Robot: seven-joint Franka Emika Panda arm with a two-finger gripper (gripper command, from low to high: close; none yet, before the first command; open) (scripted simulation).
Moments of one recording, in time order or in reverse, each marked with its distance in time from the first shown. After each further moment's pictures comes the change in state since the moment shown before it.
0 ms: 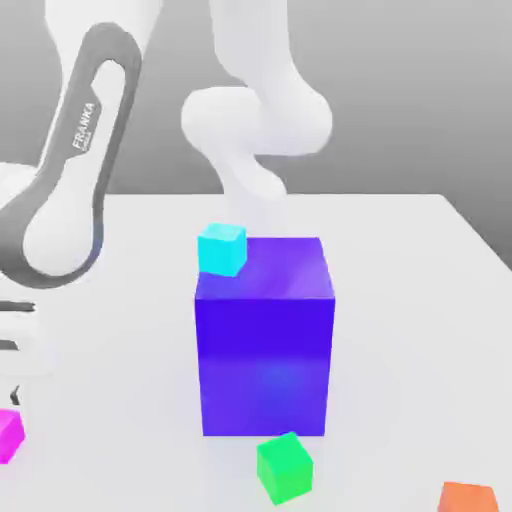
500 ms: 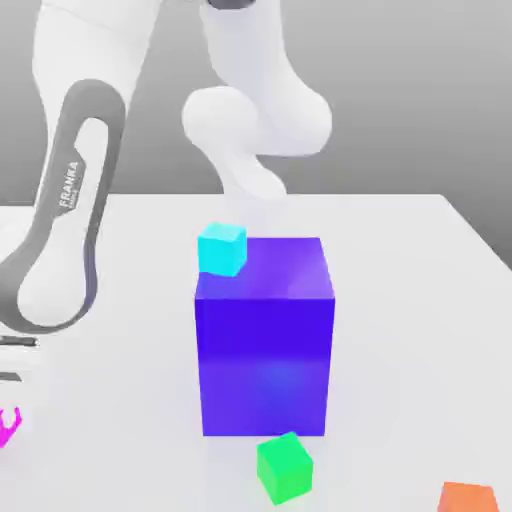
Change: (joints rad) arm 0.062 -0.066 -0.023 -0.032 -0.058 -0.039 0.049
